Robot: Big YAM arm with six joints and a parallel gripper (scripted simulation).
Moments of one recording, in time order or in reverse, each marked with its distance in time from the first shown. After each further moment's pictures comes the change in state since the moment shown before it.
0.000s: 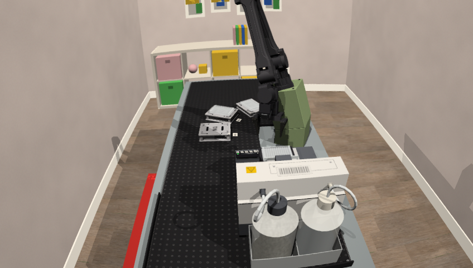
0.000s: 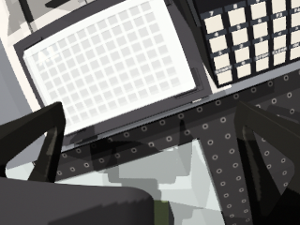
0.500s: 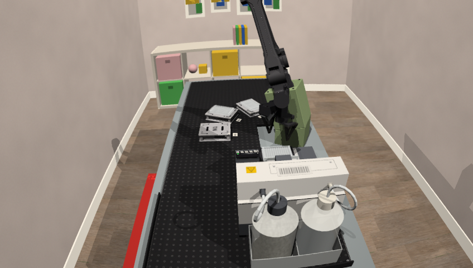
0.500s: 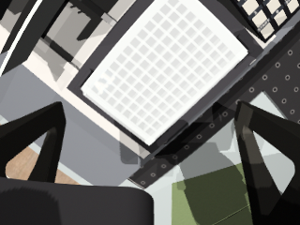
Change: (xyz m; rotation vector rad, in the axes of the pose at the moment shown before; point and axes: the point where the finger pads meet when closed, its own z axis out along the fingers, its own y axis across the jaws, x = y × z) arm -0.020 0.043 -0.006 0.074 0.095 0.475
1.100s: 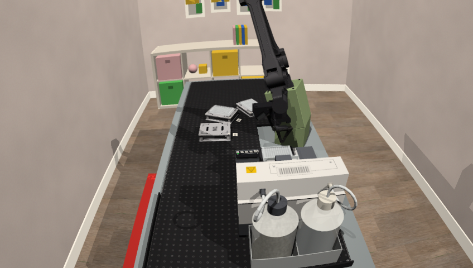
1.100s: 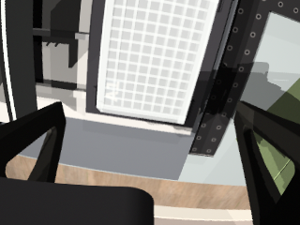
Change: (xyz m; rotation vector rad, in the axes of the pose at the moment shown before) arm 0.003 -0.003 0.001 0.095 0.109 0.544
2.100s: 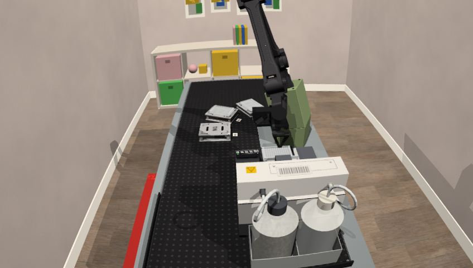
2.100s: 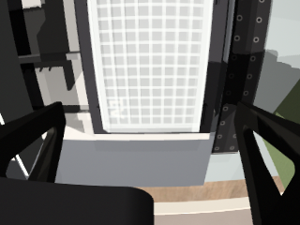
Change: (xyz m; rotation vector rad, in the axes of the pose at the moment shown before) arm 0.000 0.000 0.022 0.022 0.013 0.176
